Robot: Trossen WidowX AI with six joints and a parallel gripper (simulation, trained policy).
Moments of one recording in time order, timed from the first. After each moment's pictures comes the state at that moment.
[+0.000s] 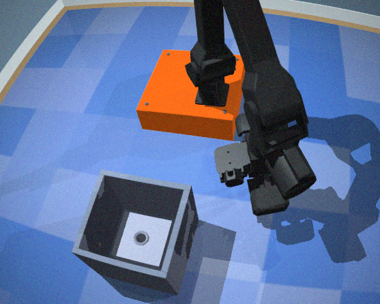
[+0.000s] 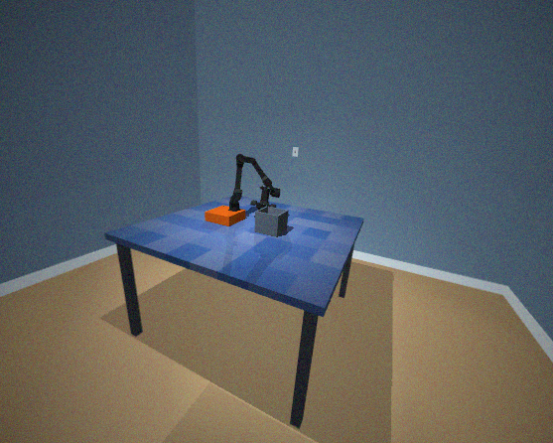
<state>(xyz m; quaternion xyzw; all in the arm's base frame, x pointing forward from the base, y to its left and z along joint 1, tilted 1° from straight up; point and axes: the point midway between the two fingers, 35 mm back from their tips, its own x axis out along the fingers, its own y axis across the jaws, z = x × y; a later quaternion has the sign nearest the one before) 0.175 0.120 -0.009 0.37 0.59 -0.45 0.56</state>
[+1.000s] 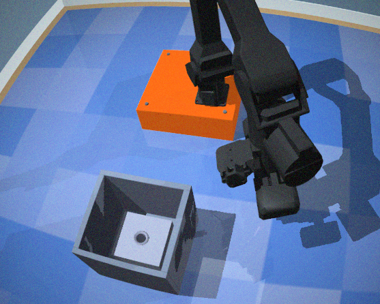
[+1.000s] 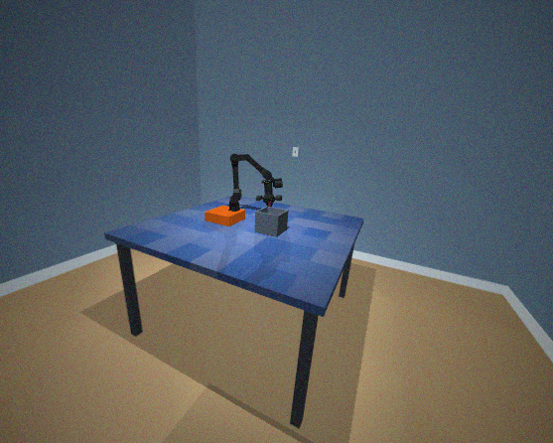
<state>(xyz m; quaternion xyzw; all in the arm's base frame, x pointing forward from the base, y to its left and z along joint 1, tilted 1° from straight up) 0.220 0.142 0.047 0.47 0.56 -0.38 0.57</state>
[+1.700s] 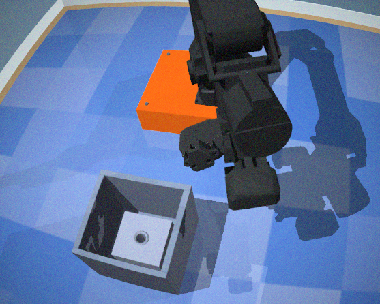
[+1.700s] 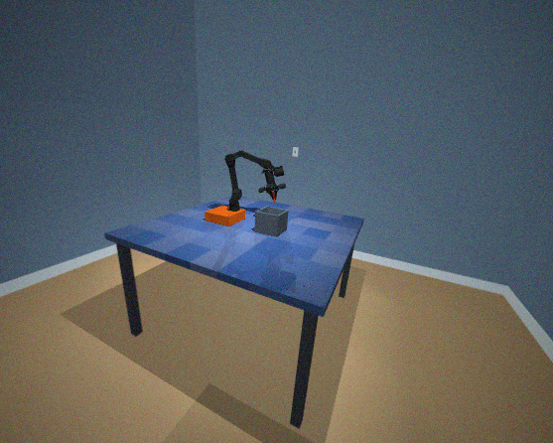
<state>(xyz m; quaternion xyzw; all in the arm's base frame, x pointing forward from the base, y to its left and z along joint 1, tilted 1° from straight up) 0.265 0.106 0.133 0.51 0.50 -0.34 0.61</state>
